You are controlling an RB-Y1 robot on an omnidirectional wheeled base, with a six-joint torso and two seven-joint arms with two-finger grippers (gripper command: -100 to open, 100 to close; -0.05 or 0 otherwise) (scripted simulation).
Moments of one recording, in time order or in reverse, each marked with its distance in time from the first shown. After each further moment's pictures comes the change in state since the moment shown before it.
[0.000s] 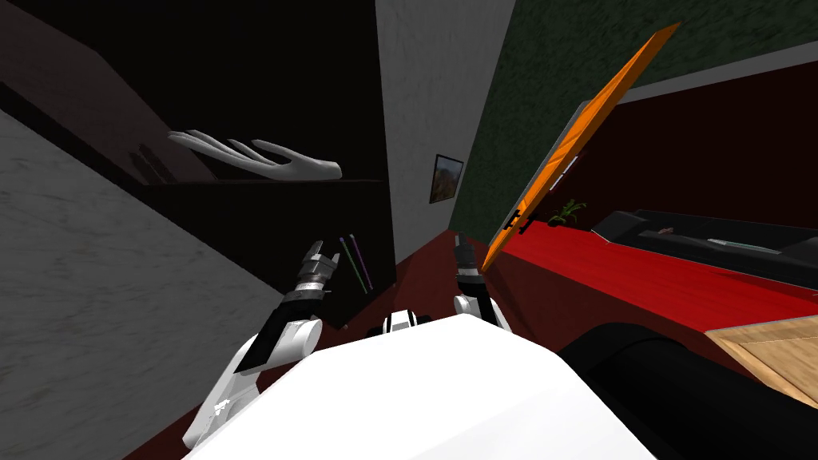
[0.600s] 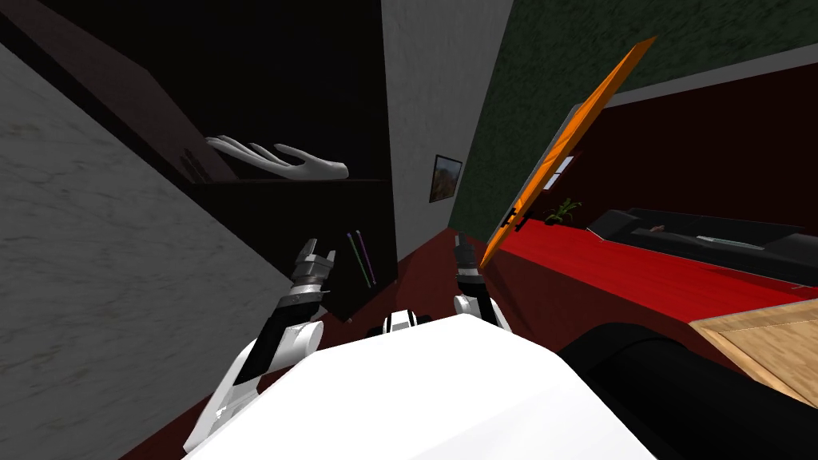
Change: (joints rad) left arm 0.023 -0.045 0.004 -0.003 -0.046 -0.136 -0.041; right arm 0.000 0.000 0.000 0.000 0.000 0.000 0.000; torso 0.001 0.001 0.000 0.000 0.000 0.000
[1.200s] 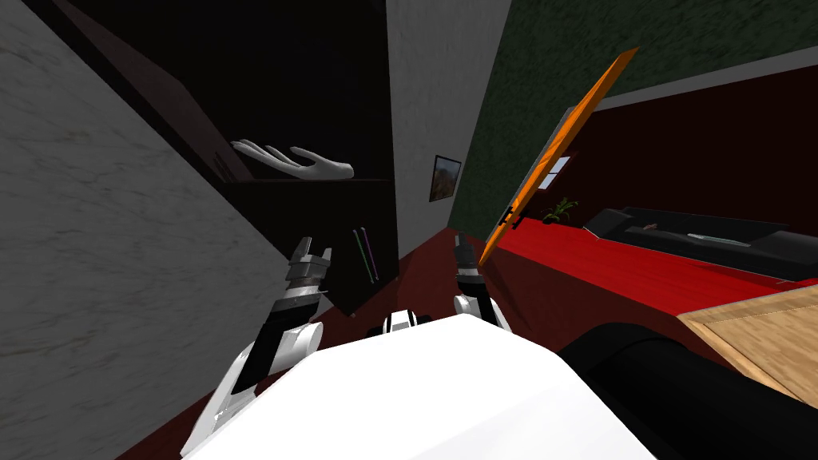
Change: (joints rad) left arm 0.012 -0.016 0.005 -0.006 -0.038 -0.100 -0.034; right arm 0.000 0.000 0.000 0.000 0.000 0.000 0.000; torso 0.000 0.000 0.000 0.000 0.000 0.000
